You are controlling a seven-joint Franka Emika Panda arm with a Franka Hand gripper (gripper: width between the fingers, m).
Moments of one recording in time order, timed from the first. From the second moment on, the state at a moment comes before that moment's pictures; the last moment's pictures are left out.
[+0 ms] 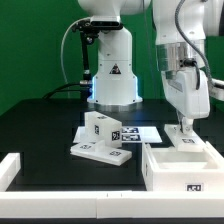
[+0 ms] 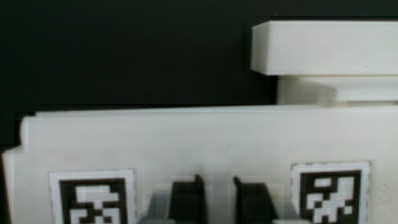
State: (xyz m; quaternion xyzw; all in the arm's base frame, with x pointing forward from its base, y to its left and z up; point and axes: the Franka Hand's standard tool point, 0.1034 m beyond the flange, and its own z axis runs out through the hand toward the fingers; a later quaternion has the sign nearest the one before) arm 0.496 0.109 0.063 -0.70 0.71 0.01 0.07
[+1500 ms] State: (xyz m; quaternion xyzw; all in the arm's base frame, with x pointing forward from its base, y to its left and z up) arm 0.593 0.108 0.062 -0.70 0.72 0.01 0.07
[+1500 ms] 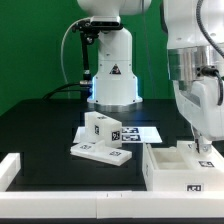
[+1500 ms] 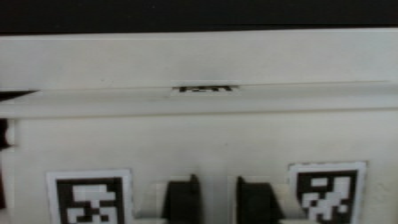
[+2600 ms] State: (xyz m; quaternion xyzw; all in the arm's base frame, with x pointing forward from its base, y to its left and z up) arm 0.552 0.085 0.097 -0.70 0.71 0.01 0.09
